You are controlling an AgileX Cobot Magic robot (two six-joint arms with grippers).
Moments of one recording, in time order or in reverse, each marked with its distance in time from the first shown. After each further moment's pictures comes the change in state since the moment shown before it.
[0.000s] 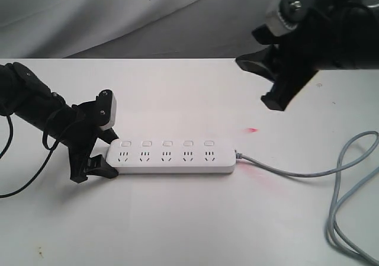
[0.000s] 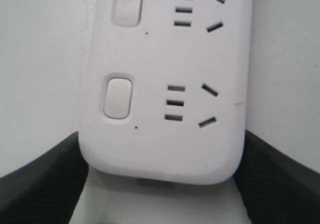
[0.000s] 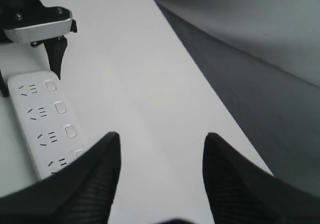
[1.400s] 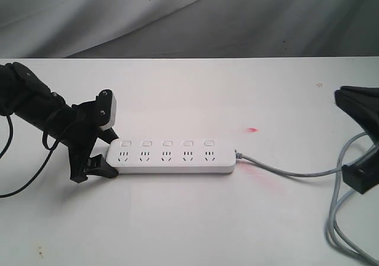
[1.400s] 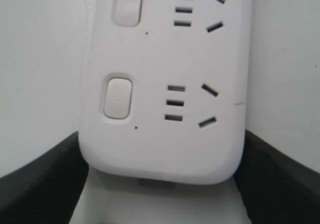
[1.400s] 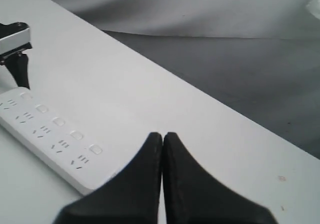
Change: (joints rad) left arm 0.000 0.000 0.000 0.000 -0.002 0.000; right arm 0.000 -0.564 0.523 0.234 -0.293 0.083
